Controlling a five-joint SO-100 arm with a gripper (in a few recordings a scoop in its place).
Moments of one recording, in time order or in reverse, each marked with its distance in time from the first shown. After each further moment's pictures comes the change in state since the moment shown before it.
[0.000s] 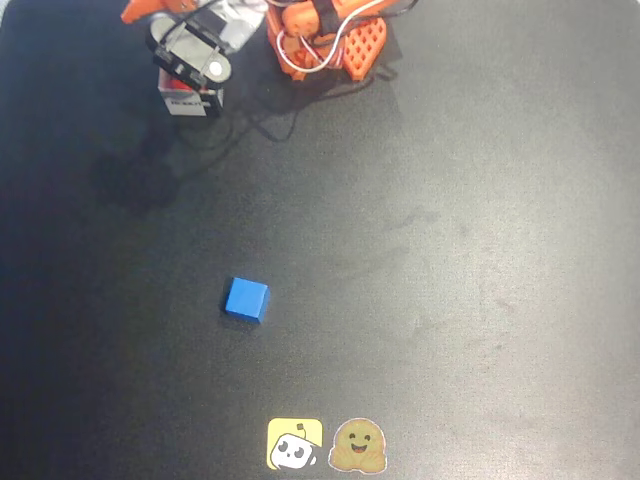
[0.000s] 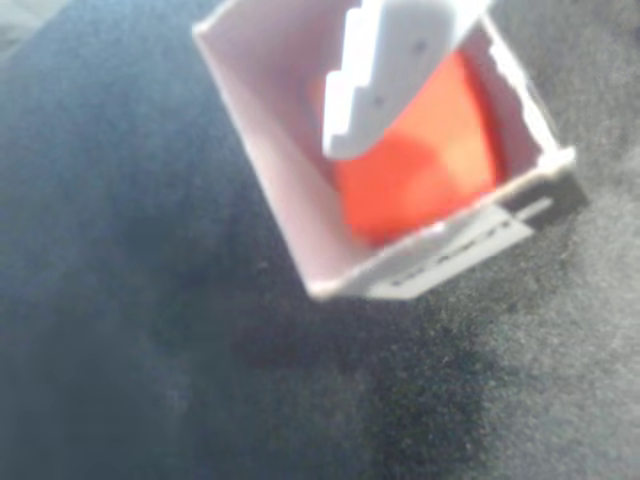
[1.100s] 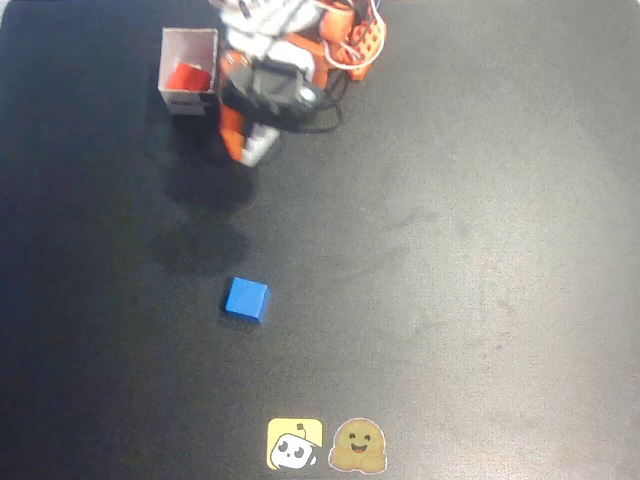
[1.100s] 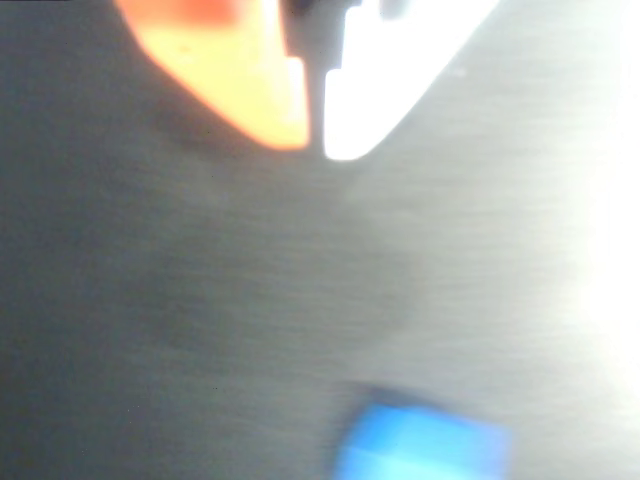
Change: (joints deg) arm -47.1 -2.0 0.5 -11.3 23.5
